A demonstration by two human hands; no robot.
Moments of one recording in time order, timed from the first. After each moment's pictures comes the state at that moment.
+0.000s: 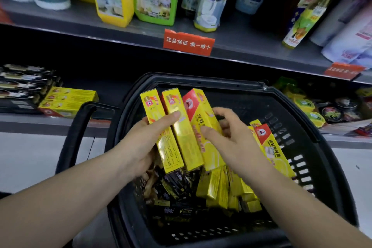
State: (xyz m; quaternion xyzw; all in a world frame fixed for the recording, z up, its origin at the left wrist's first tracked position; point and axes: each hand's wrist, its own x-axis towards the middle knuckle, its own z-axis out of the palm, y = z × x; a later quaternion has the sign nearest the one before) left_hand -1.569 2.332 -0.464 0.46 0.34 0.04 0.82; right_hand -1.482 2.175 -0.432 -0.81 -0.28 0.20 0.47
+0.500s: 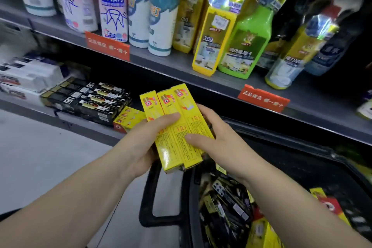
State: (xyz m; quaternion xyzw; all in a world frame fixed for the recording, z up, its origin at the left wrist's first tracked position) left_hand -1.642 2.446 -0.427 0.40 0.34 0.19 0.83; right_hand -1.520 2.339 -0.403 -0.72 -0.42 0.36 0.41
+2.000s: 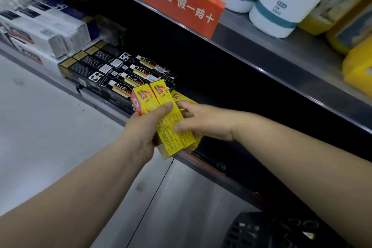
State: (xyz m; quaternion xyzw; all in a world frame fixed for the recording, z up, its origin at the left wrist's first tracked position) left_hand -1.640 2.643 -0.577 0.25 0.51 0.28 0.78; right_hand -1.499 2.613 -0.544 -0.62 -0.42 0.64 0.18
